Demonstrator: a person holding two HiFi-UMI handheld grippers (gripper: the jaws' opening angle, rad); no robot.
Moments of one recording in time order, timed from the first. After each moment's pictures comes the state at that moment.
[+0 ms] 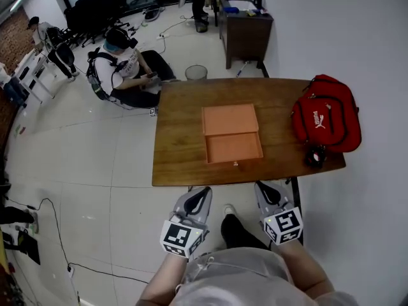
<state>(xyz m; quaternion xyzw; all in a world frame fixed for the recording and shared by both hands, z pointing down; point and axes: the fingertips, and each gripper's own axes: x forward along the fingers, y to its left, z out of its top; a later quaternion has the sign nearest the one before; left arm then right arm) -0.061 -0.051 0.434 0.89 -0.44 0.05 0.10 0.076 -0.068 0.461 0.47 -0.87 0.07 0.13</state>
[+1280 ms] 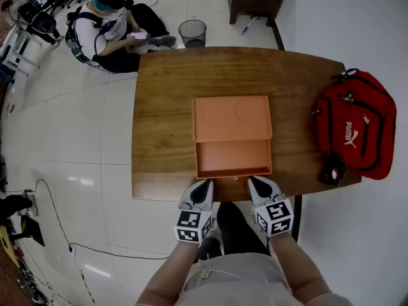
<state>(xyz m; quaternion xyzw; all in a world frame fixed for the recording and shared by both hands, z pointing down) -0.036 -0.184 0.629 0.81 -0.49 0.15 0.29 0.084 -0.192 0.630 0.43 -0.84 0.25 0.23</state>
